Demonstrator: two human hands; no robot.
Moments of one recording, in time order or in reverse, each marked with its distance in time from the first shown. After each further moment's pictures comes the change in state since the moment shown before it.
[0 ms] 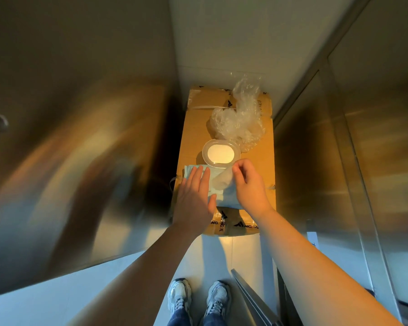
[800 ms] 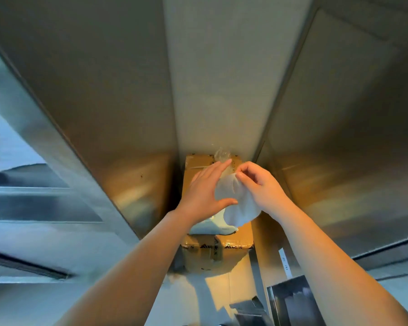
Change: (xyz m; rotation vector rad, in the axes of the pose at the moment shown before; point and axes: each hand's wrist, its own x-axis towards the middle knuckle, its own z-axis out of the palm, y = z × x) left_hand -0.043 0.121 -0.249 -0.286 -0.016 0.377; right_hand -0.122 -0.229 -0.135 -0.103 -0.075 -0.334
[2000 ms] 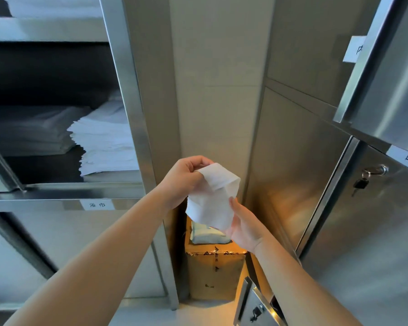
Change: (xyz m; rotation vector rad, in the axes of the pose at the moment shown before) left_hand -0.171 0.168 -0.129 -0.687 0.084 -0.032; right_hand -0.197 -0.103 0.035 1.082 -0.275 0.160
